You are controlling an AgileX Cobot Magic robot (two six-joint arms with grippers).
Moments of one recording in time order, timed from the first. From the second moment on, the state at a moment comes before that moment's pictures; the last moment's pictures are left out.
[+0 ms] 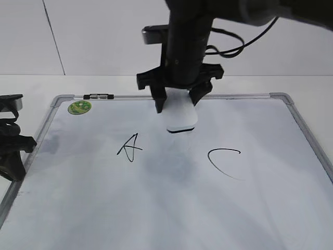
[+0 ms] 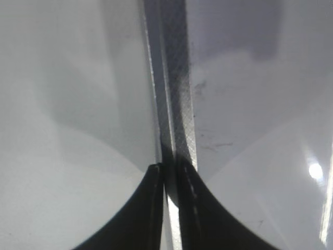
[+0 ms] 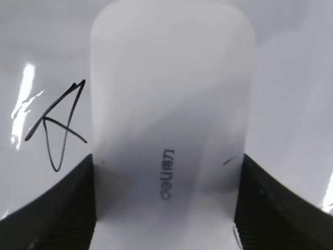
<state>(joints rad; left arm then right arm) -0.06 1.81 -1.02 -0.23 0.84 0.17 0.61 2.15 -1.96 -0.09 1.23 0.35</state>
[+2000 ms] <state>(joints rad) -0.06 1.81 -1.02 -0.23 0.84 0.17 0.05 1.87 -1.27 -0.01 1.10 -0.02</state>
